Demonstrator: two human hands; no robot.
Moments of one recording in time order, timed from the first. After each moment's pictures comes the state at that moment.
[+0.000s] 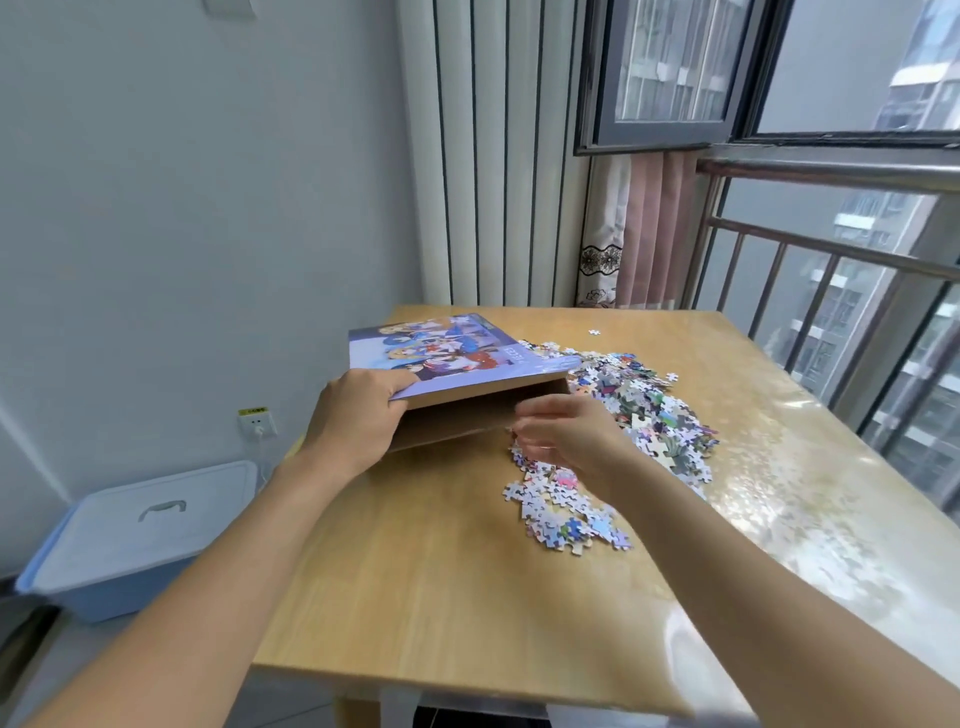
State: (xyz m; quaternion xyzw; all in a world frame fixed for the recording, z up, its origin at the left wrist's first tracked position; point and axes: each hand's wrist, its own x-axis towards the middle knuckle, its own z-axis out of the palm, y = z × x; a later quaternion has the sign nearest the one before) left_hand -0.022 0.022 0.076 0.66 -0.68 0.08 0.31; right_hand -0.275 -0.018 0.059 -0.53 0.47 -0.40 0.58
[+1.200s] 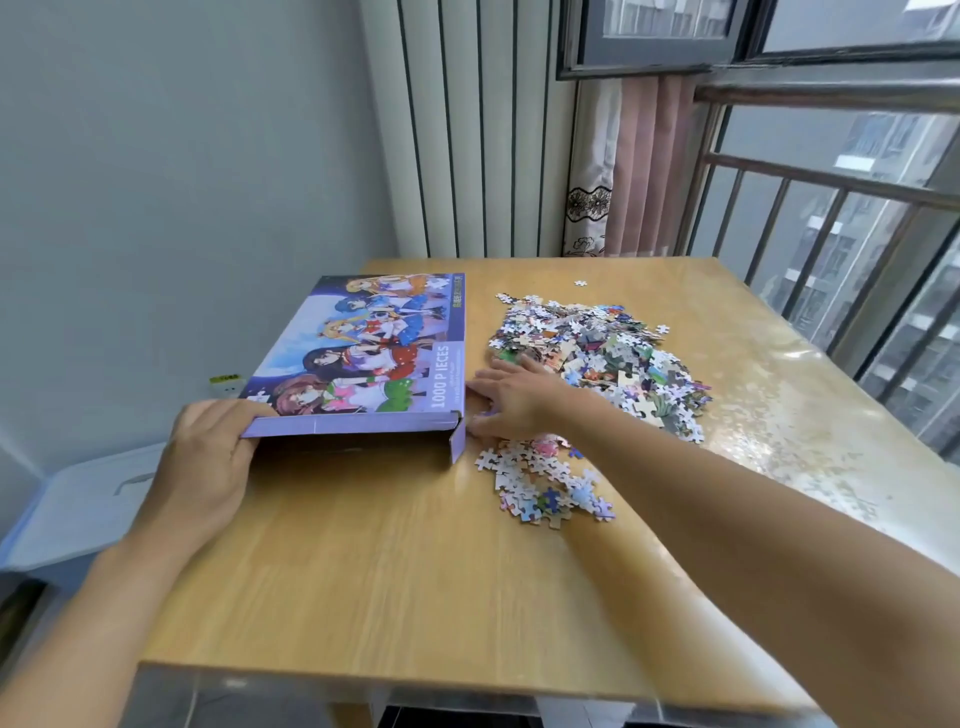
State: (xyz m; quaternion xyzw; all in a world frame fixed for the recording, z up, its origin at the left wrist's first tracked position) left_hand 0.069 0.054 -0.015 0.67 -0.65 0.15 0.32; right_hand -0.256 -0.116 0.003 -0.91 0.40 0.04 0.03
